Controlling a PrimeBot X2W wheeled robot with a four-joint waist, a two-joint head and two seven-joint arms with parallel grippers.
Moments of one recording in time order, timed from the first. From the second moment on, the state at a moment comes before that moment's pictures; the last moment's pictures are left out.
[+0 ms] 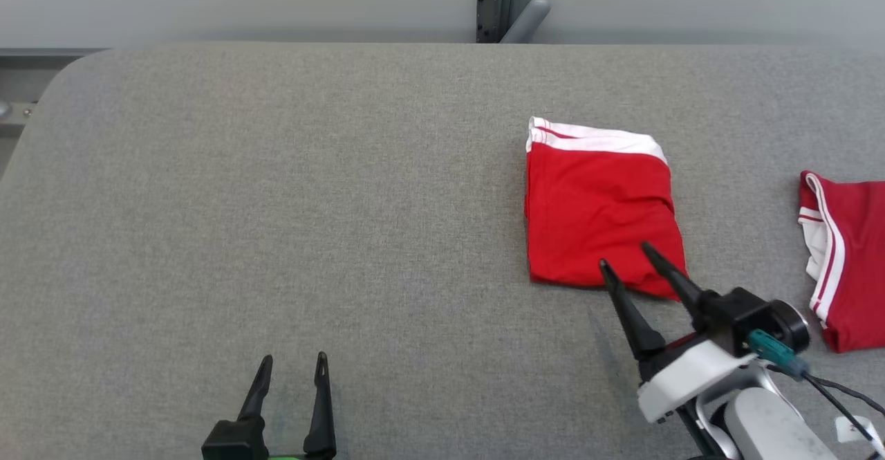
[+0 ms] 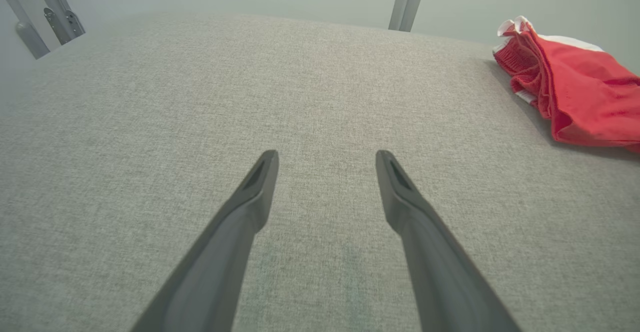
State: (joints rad) left arm 0.09 0.05 -0.26 0.19 -0.24 0.10 -0.26; right arm -0.23 -0.24 0.38 0.29 0.25 0.13 -0.26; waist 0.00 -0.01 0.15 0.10
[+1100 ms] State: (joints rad) left arm 0.12 0.05 -0.10 0.16 -0.15 -0.01 -0.26; right arm -0.08 -0.20 0.02 0.30 0.41 0.13 -0.13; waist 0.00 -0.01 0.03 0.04
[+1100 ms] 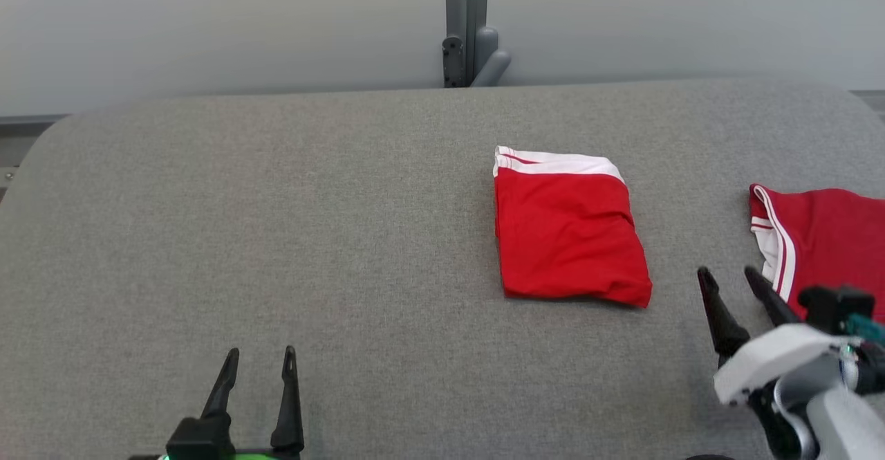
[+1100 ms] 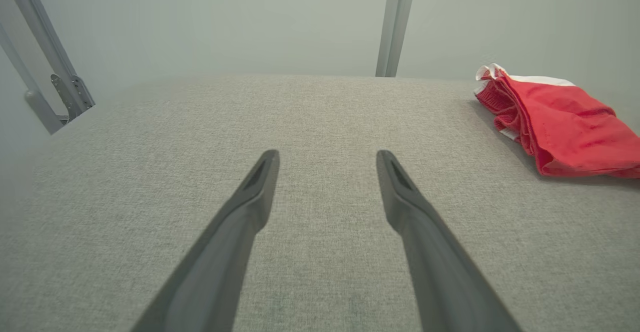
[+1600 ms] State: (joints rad) left arm -0.01 0.05 -0.22 0.20 -0.17 0.00 -0.26; right arm -0.55 -0.21 0.13 0.65 0.52 0.13 0.32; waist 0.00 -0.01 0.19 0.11
